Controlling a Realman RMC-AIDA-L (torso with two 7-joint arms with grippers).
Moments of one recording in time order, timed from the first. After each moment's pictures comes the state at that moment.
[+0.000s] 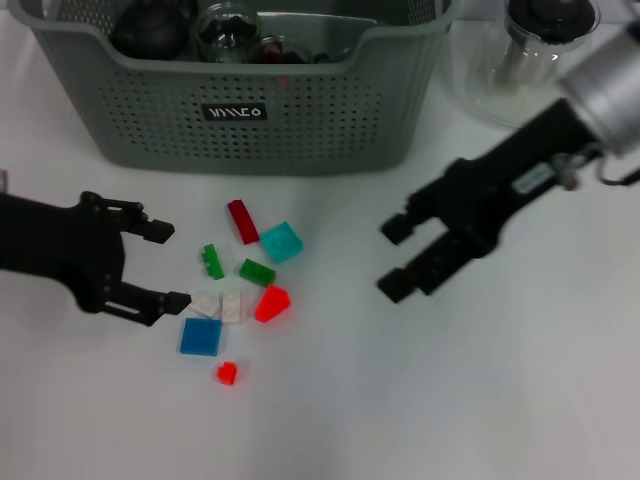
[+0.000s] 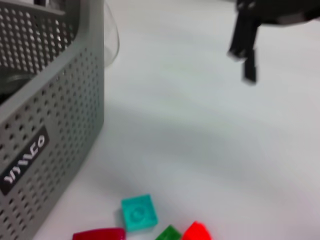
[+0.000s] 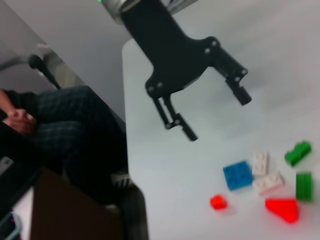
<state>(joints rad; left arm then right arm) -0.40 -2.17 0.74 1.38 2.40 1.90 -1.58 0.89 2.02 -1.13 -0.87 -2.14 -1.84 2.10</state>
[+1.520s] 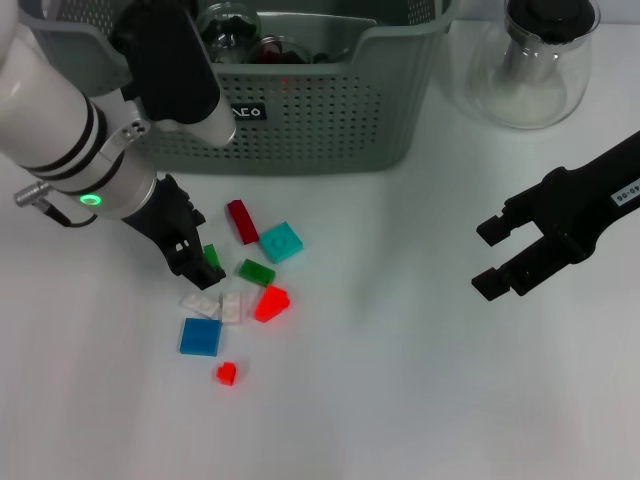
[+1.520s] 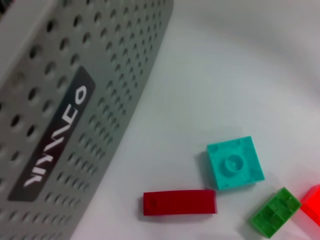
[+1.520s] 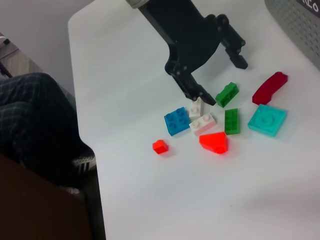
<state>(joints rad) -0.58 -2.17 1.35 1.22 2.77 1.45 -2.11 0.80 1.95 -1.04 -0.87 -2.27 -1.85 2.01</state>
